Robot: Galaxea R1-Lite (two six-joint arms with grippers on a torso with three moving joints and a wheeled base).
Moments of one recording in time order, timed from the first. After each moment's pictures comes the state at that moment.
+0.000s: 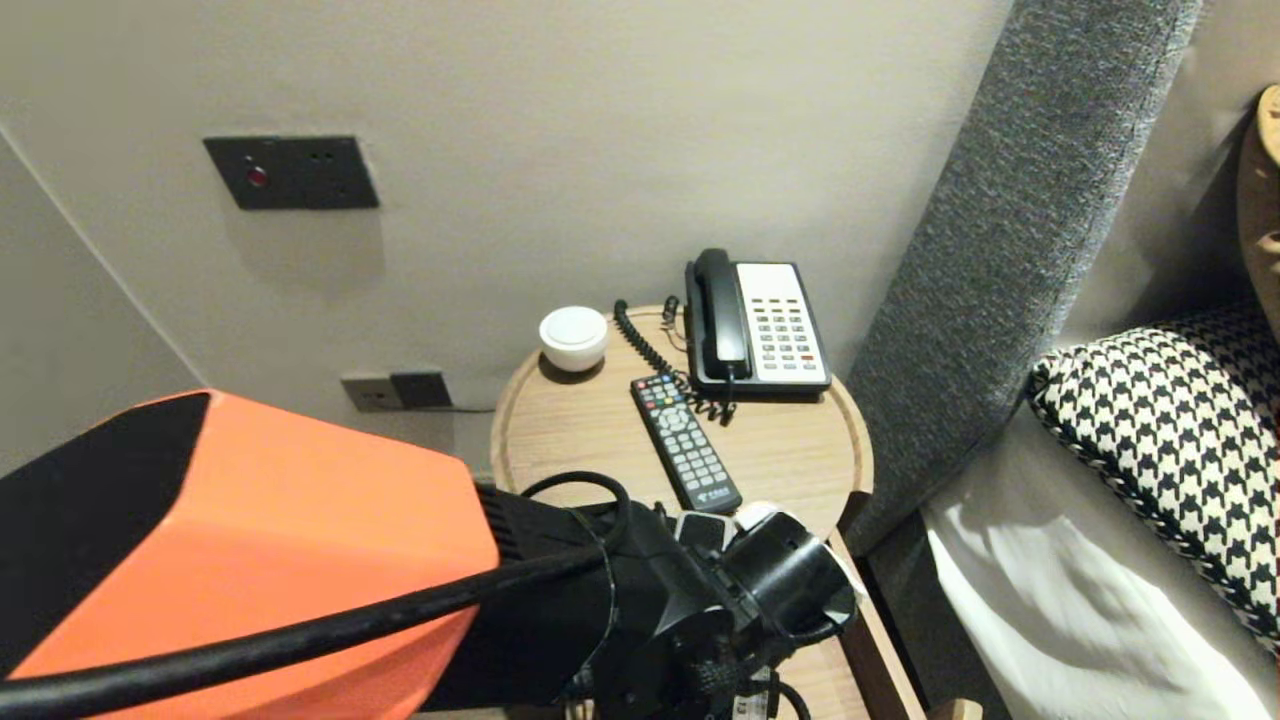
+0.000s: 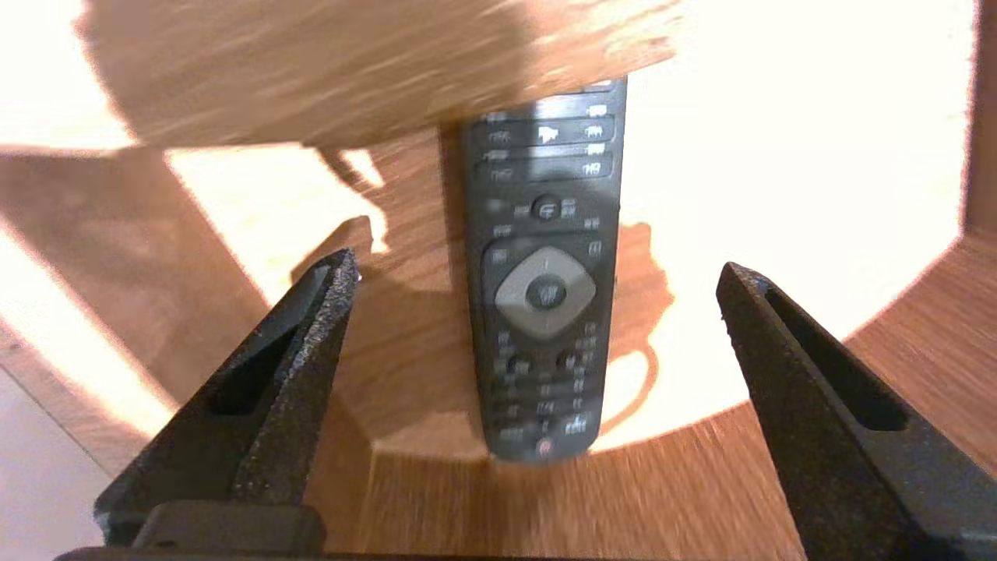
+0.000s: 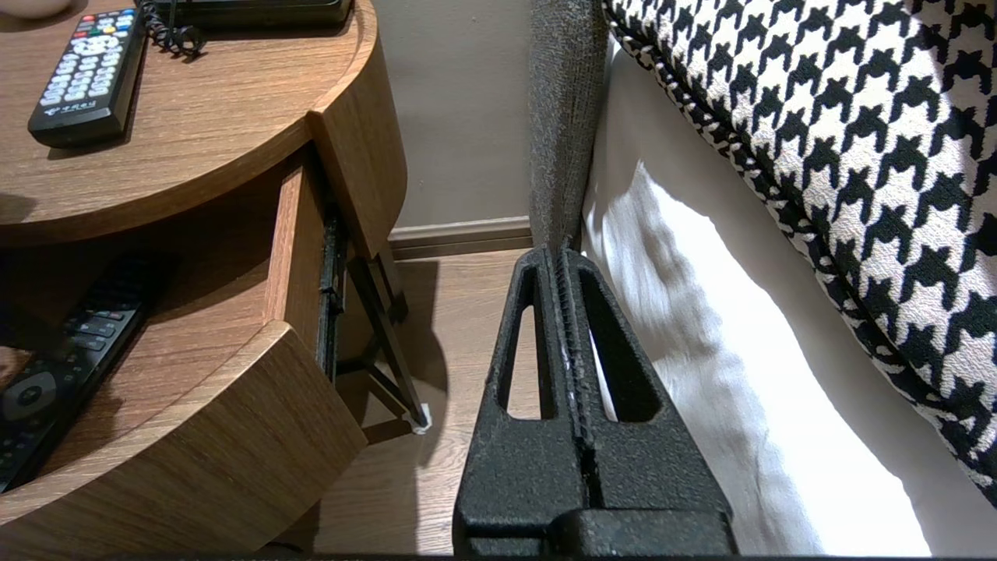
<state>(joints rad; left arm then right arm) -1.12 2.14 -1.42 0.43 0.28 -0.75 0.00 0.00 0.00 -0.11 -0.02 0.02</state>
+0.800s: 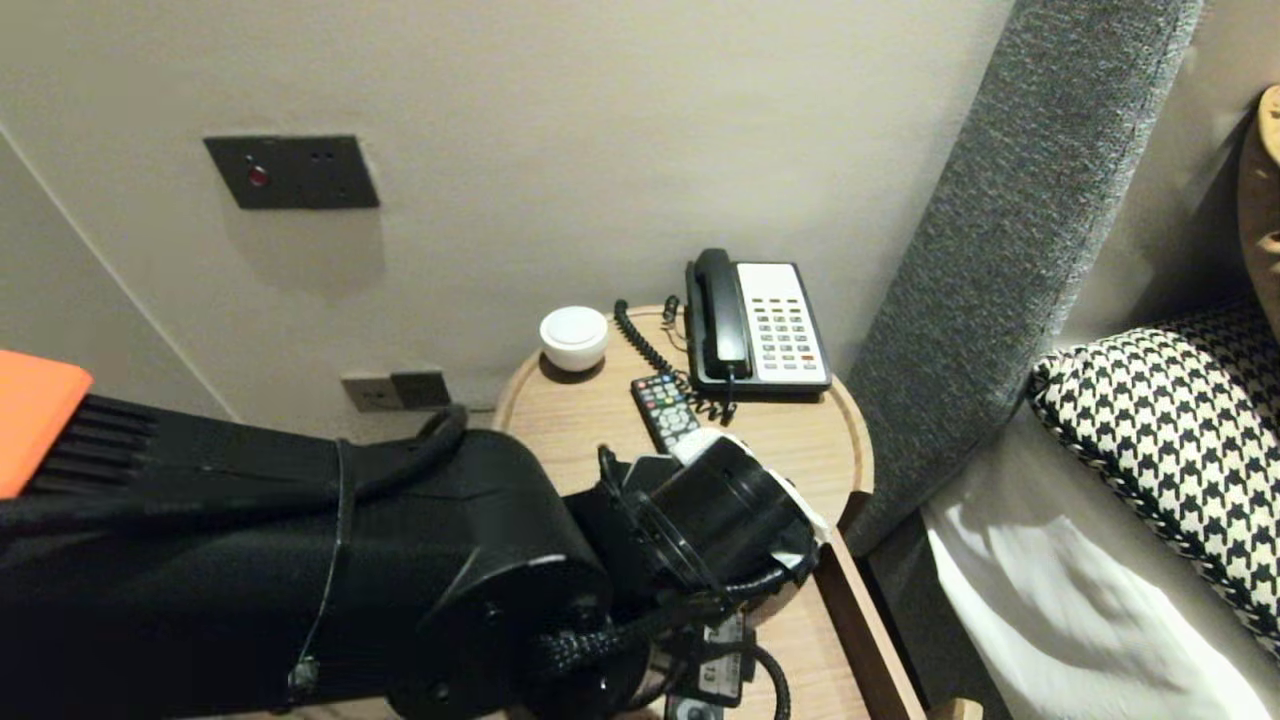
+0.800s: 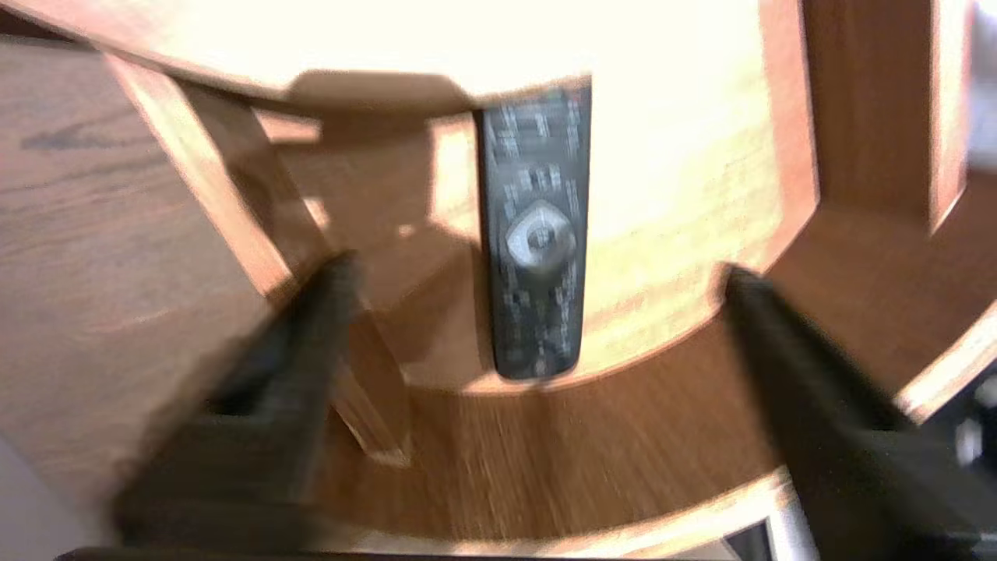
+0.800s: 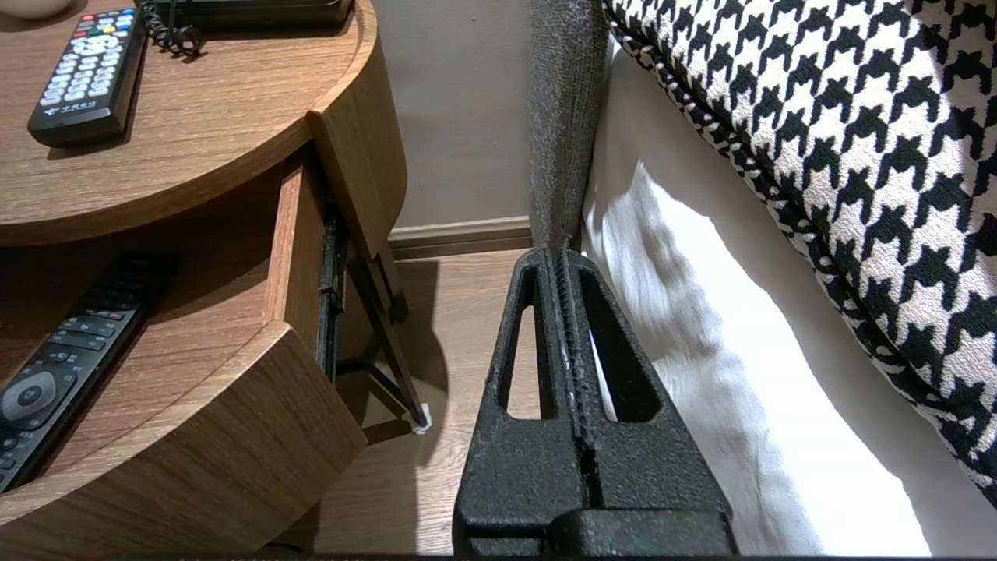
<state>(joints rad) -1.11 1.92 -1.35 0.44 0.29 -0.74 0.00 0.00 0.00 -0.11 -0.02 0.02</state>
